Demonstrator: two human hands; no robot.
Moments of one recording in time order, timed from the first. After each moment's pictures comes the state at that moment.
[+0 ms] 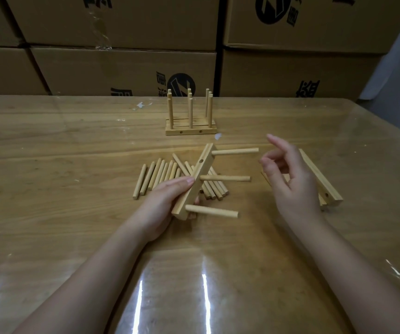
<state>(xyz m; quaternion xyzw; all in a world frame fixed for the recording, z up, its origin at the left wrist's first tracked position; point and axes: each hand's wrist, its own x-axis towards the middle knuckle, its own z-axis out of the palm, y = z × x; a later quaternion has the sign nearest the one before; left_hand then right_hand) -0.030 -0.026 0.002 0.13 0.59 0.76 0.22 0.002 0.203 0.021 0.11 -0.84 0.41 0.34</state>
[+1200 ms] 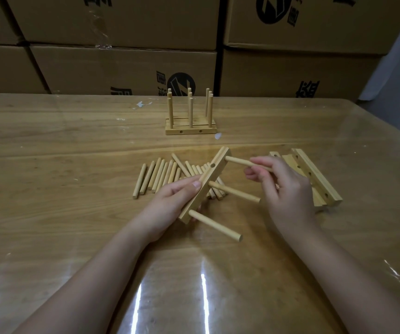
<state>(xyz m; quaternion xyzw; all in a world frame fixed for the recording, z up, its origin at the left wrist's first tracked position) -0.025 -0.024 0.005 0.16 0.71 0.67 0.17 0.007 0.192 0.018 0.15 -0.85 0.32 0.39</state>
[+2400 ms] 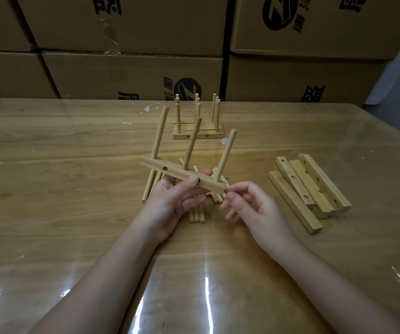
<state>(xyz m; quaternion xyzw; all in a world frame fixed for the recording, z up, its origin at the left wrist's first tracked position) -0.038 -0.031 -0.002 0.12 0.48 0.85 0.16 0.020 0.146 0.008 0.07 -0.75 0.66 0.06</state>
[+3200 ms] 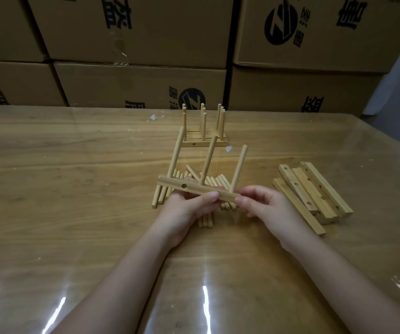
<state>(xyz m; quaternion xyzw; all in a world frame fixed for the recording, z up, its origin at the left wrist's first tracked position) -0.034 -0.024 -0.002 0.11 0.50 0.84 0.16 0.001 0.162 0.012 0.00 -0.80 0.59 0.03</state>
